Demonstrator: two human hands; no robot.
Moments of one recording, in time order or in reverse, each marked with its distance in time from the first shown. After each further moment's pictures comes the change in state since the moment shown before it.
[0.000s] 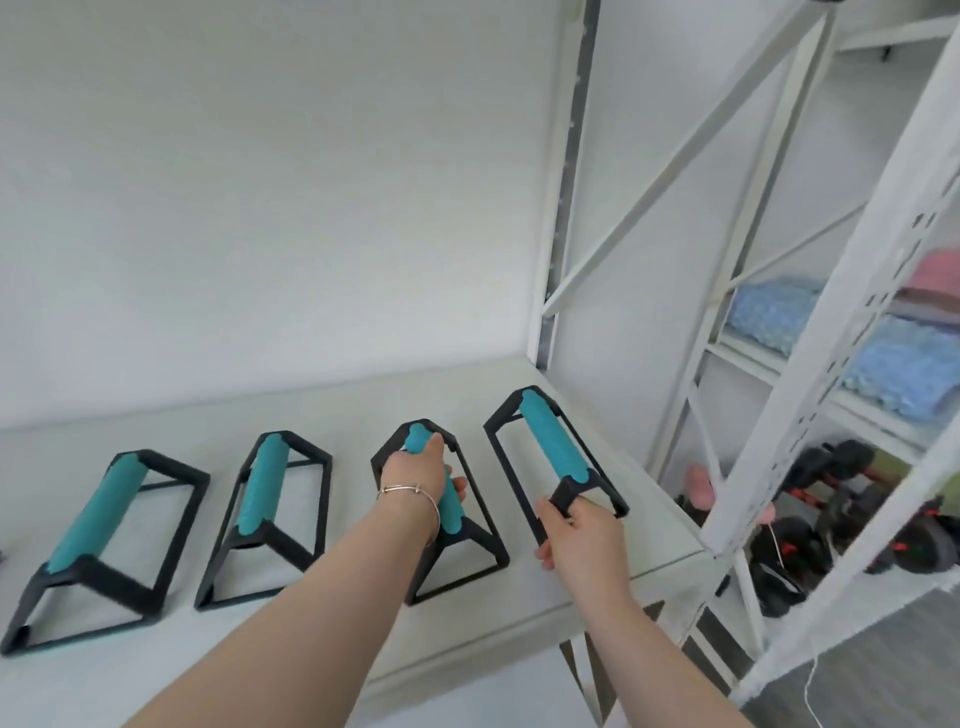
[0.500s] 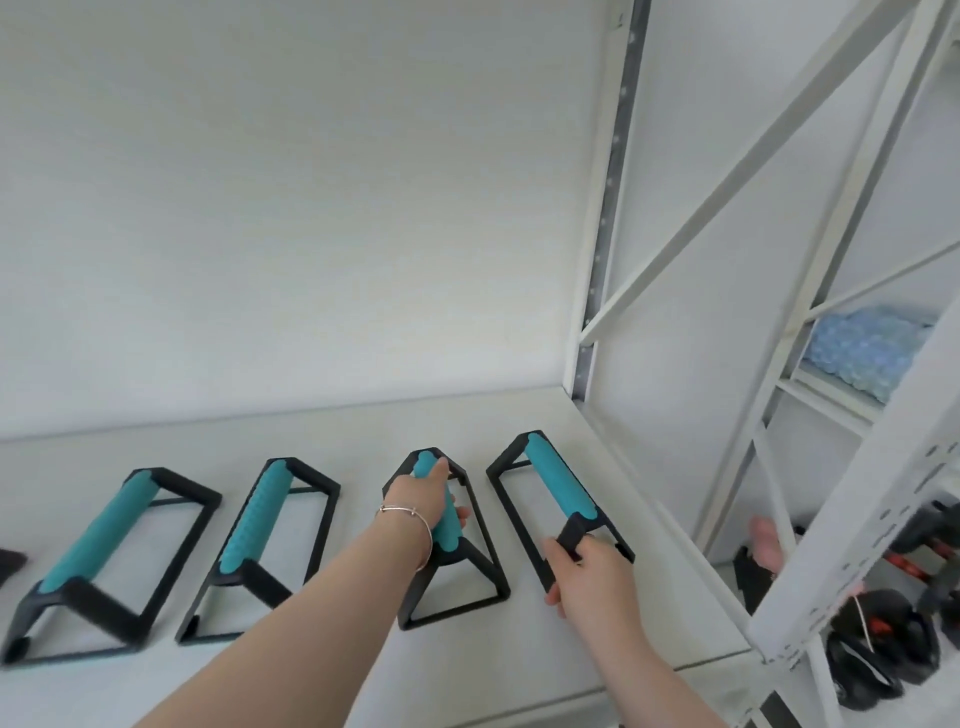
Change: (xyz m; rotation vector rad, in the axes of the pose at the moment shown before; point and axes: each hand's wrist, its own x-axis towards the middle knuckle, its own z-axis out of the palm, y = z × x) left_hand 0.042 0.010 0.018 0.048 0.039 -0.048; right_hand 0.058 0.014 0.002 -0.120 -0.187 -0.050
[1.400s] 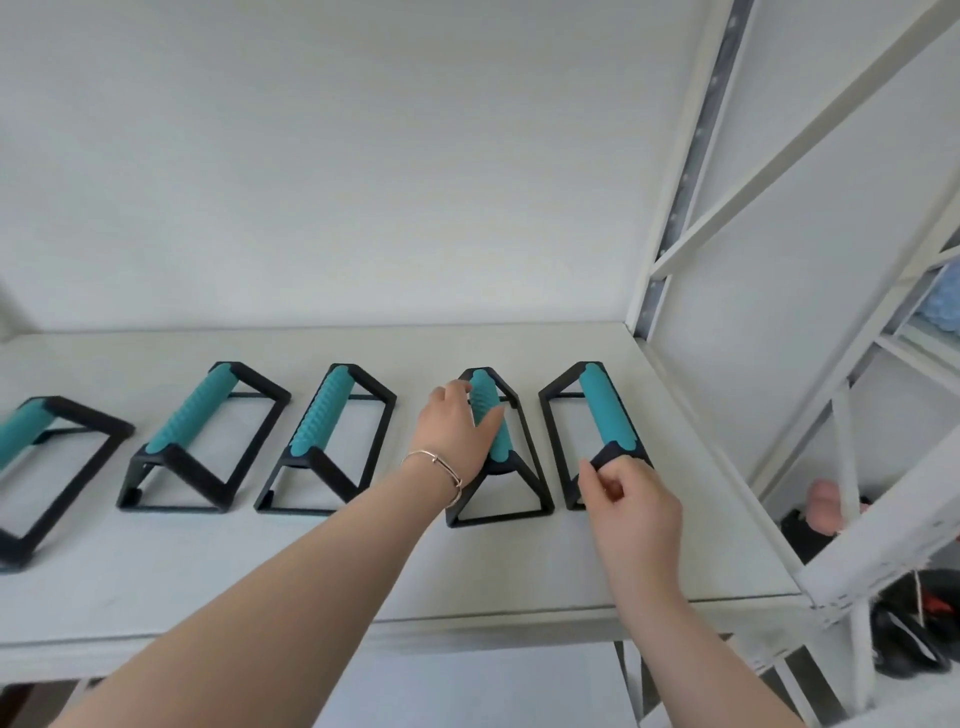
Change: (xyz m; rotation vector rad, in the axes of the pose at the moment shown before) left_hand -0.038 -0.023 -0.034 0.846 0.200 0.684; right_hand -0.025 -0.009 0.004 -0.147 0.313 -0.531
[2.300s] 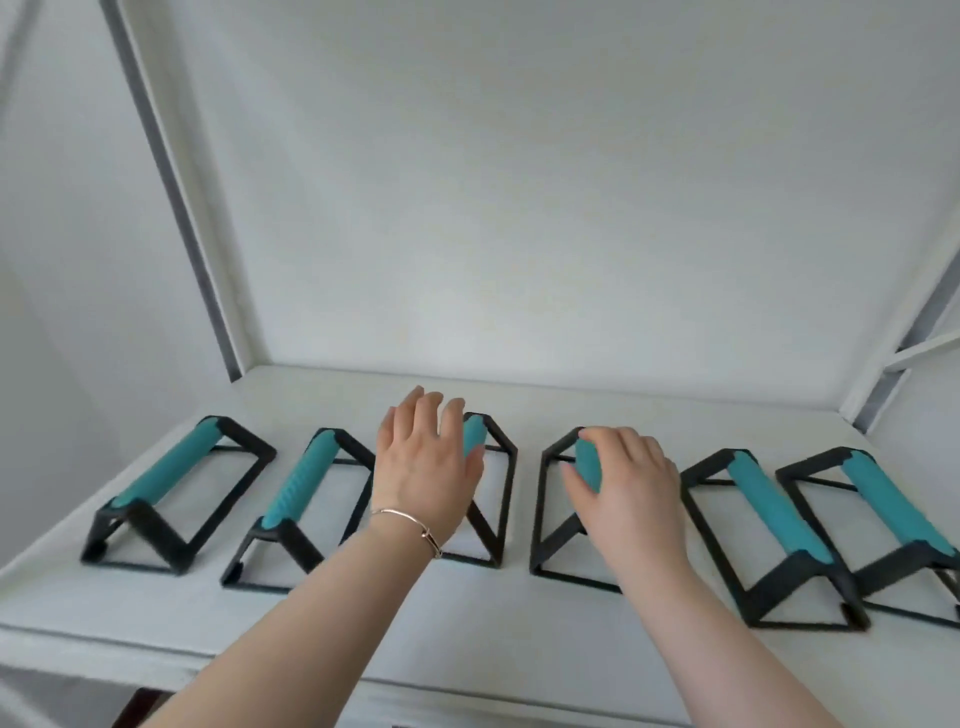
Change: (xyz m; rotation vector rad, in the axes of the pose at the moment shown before) left_hand -0.019 -0.192 -0.244 0.580 0.445 0.207; right_hand -0.018 -0.243 0.171 -0.230 -0.166 -0.346
